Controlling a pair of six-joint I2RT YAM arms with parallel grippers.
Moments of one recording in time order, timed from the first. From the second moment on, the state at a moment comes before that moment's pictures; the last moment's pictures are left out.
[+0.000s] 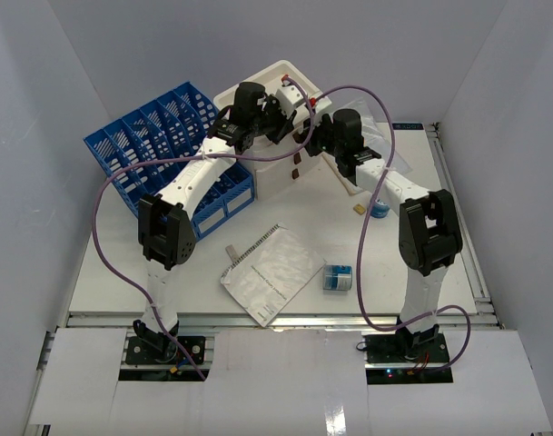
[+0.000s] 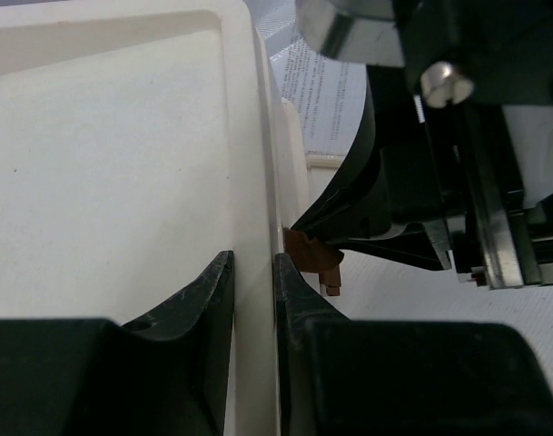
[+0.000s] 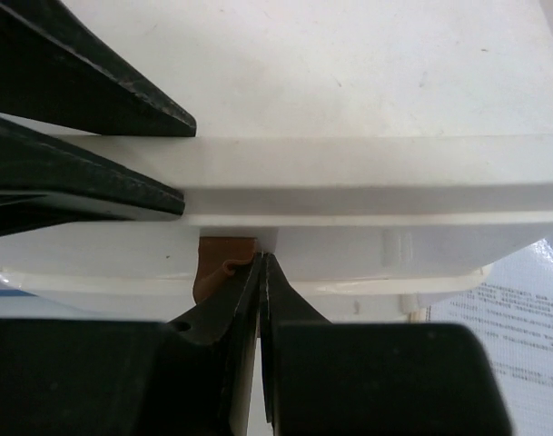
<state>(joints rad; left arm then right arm) -0.50 2.11 2.09 -0.35 0.33 0.38 0.42 1.95 1.53 0.19 -0.33 -0.09</state>
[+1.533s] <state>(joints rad) -0.52 0.61 0.69 -0.17 0.12 -0.36 0.36 2.08 1.54 0.19 -0.58 -0.21</state>
